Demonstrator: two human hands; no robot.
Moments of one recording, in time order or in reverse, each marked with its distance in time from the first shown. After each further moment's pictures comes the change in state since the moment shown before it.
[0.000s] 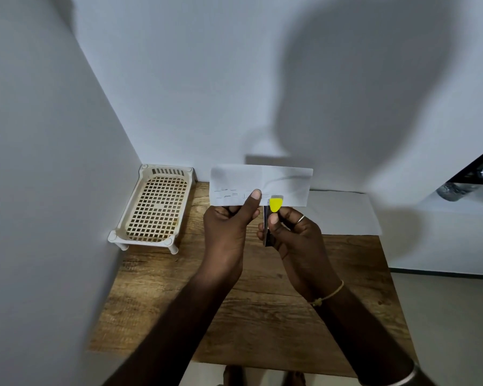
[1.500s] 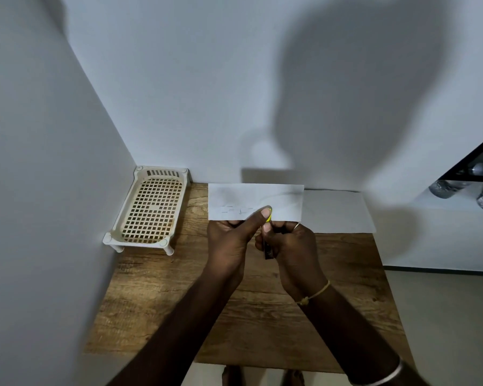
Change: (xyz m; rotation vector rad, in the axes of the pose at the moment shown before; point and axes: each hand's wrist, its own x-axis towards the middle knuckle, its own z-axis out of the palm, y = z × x) left_hand -0.001 -0.037 -0.006 -0.052 -0.064 -0.088; right_hand -0.007 0.008 0.002 -0.038 0.217 0.075
